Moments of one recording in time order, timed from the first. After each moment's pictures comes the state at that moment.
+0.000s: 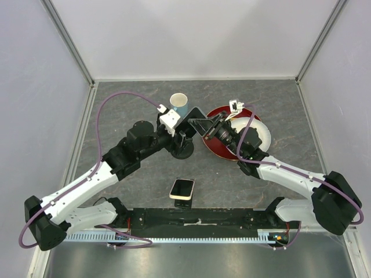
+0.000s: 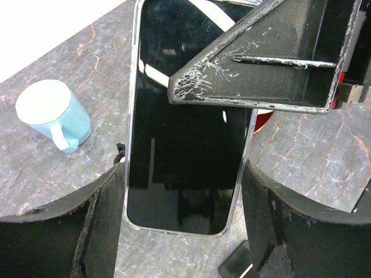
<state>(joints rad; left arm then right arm) -0.80 1.00 0.90 -0.13 0.04 0.02 0.74 1.25 0.67 0.83 -0.10 0.76</state>
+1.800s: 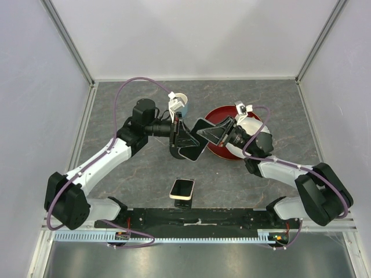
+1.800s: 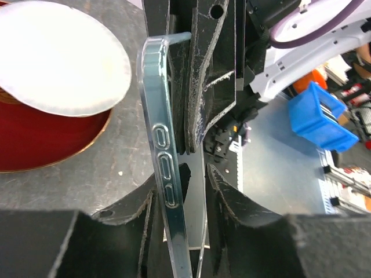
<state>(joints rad) -0.56 1.28 0.99 0.01 0.96 -0.28 0.52 1.37 0.52 1.31 -0.61 1.05</state>
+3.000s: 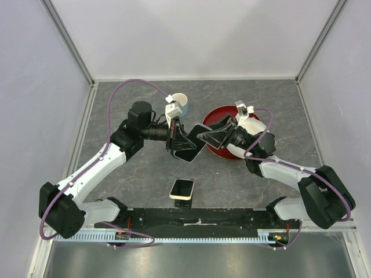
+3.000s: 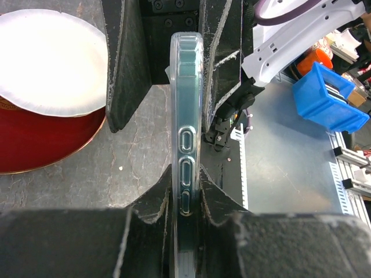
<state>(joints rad) -0.57 1.21 1.00 -0.08 0.98 -0.18 0.53 1.33 0.52 1.32 -0.68 0.97</state>
